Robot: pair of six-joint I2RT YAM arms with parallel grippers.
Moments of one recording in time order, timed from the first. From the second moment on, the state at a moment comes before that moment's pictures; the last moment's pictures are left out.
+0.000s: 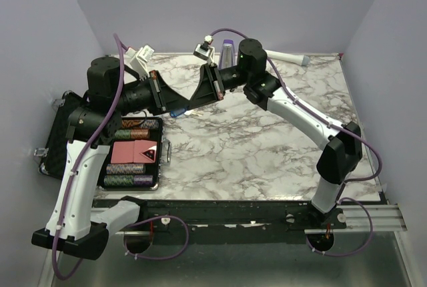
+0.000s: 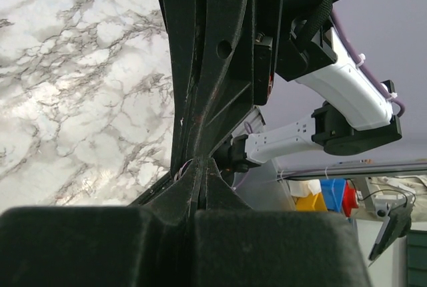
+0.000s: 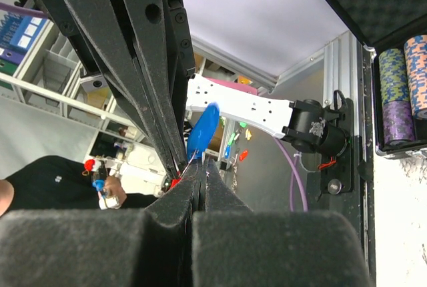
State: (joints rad) left arm -0.25 1.08 1.53 -0.82 0.74 -0.65; right arm 0.71 1.80 1.69 0.19 -1.24 1.05
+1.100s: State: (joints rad) left arm -0.22 1.02 1.41 -0.68 0.85 -0.79; right arm 0.71 1.72 1.69 -0.06 -1.19 0.87
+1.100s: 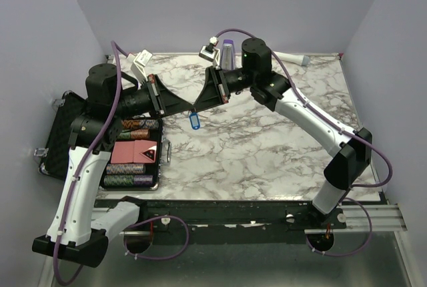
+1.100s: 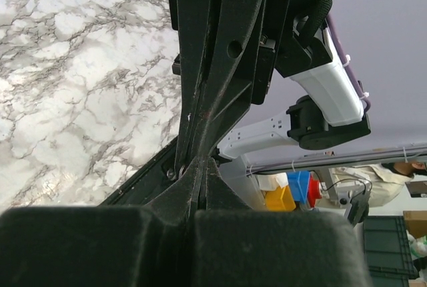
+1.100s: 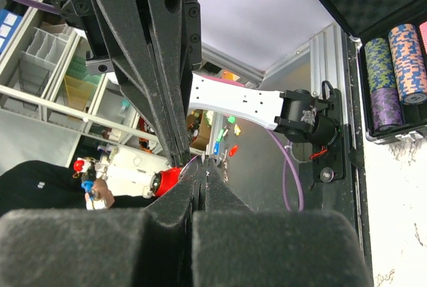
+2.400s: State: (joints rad) left arm -0.22 1.04 1.39 -0.74 0.73 -0.74; right arm 0.71 1.73 1.55 0.14 -1.16 1.06
